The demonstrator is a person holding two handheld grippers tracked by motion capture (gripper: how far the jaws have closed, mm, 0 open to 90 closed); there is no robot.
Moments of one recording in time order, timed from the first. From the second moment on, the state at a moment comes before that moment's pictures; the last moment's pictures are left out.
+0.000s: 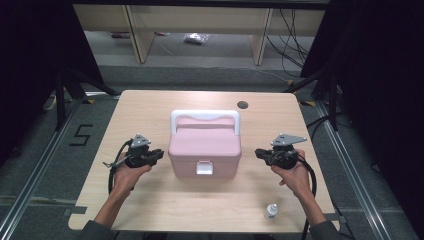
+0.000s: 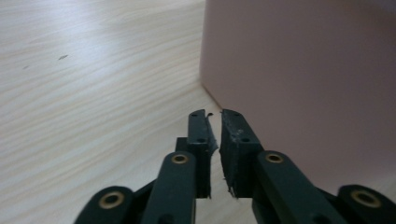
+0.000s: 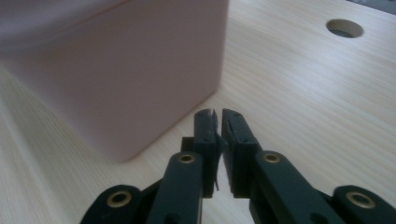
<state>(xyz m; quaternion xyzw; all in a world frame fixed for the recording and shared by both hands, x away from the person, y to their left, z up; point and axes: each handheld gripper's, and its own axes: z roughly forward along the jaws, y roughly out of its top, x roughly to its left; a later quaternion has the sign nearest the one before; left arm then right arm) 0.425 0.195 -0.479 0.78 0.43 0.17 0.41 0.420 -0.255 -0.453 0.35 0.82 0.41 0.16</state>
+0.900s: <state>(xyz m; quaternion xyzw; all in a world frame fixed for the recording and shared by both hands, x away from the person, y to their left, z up) 0.427 0.168 -0.472 0.80 0.38 0.17 0.42 0.429 -0.221 -0.452 0.34 0.82 0.44 0.12</state>
